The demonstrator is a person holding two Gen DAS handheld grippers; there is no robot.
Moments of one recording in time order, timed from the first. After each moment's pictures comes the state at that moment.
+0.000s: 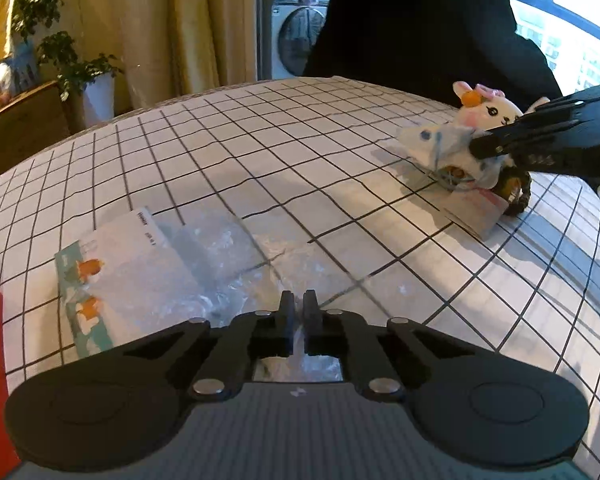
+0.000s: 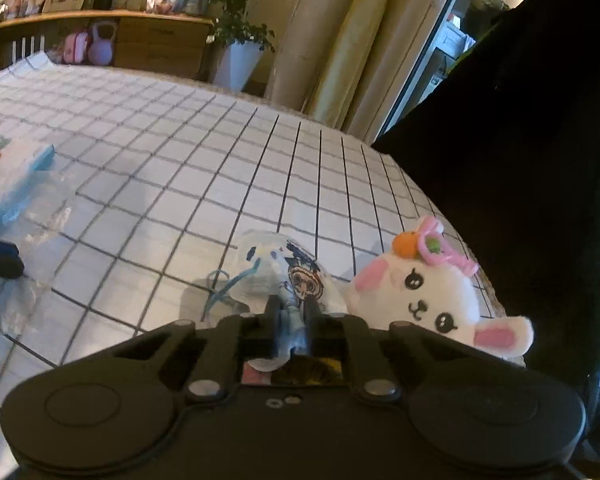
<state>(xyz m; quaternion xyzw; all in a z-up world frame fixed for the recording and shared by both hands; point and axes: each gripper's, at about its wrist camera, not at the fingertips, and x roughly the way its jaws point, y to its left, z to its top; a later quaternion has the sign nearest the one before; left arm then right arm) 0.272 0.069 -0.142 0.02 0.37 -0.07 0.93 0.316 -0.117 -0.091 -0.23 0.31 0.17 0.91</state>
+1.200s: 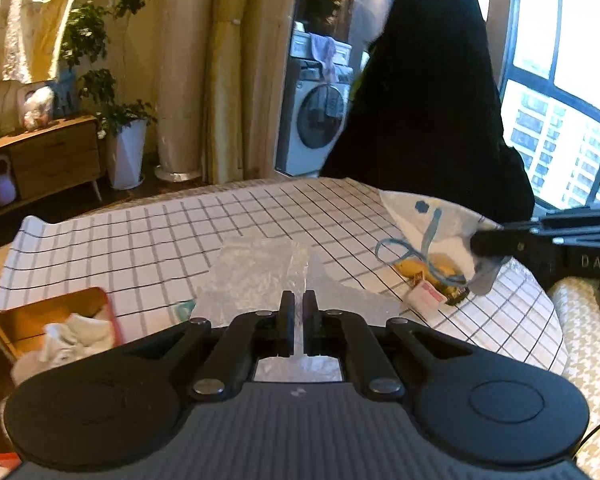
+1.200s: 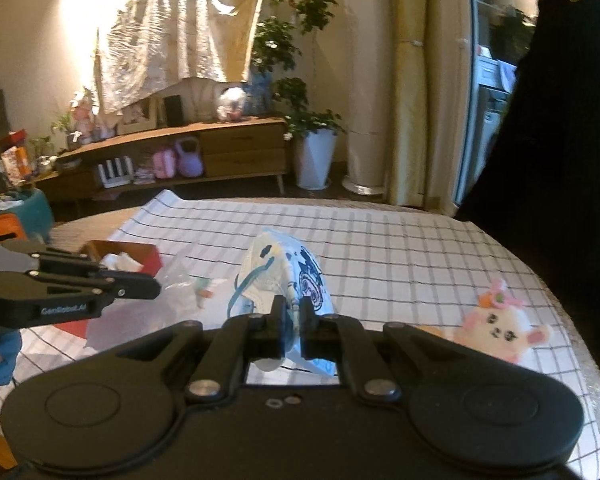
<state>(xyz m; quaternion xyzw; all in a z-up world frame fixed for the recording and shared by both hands) 0.169 0.134 0.005 -0.05 0.29 -0.06 0.95 0.188 -0.082 0.037 -0.07 0.26 0.31 0.91</state>
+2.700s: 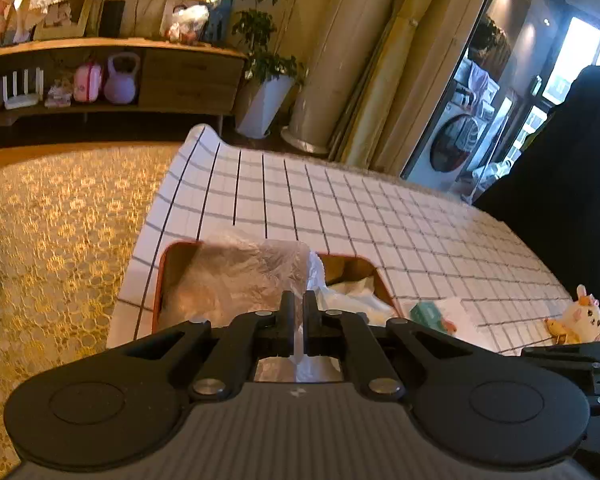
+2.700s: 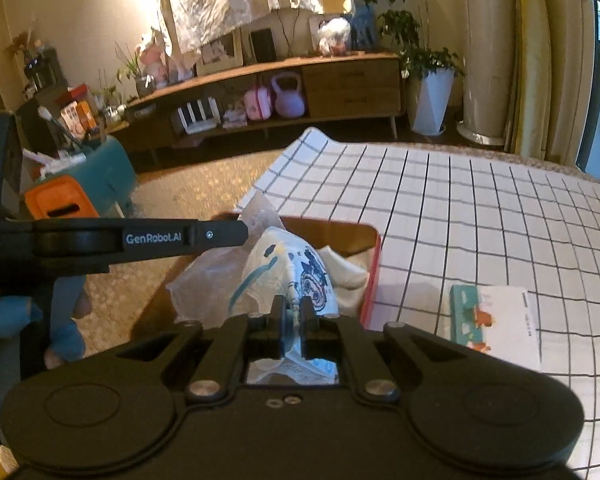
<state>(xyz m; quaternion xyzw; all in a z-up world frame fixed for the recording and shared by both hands) 0.167 0.358 -0.067 -0.20 0.32 0.09 0.92 0.197 0.187 -0.041 -0.08 0.36 0.40 0.84</state>
